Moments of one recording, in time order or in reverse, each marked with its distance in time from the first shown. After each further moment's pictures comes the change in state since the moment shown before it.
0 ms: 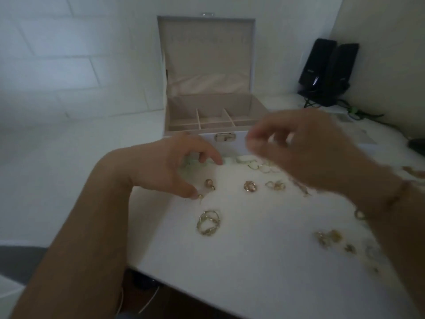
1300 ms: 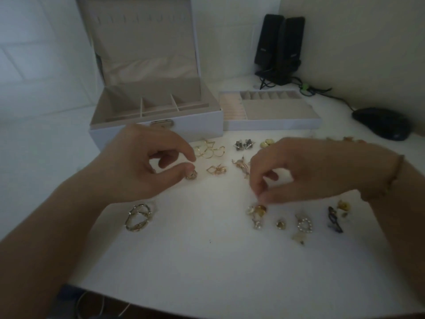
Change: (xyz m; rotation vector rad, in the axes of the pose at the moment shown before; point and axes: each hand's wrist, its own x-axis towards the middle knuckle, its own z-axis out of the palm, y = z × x) left_hand 0.034 0.062 0.047 0.000 0.402 0.336; right_hand -0.054 0.091 -0.048 -0.071 -0.642 -0.189
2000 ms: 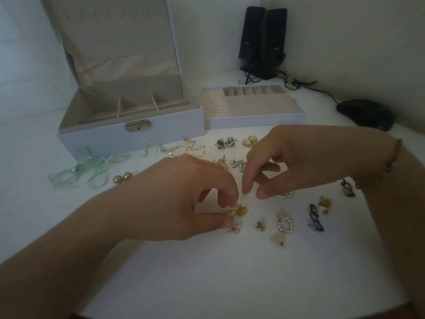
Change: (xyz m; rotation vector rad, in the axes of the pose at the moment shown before) left_hand 0.025 0.052 0.041 0.039 -0.411 0.030; right_hand -0.014 0.018 -0.012 0.224 -0.048 0.066
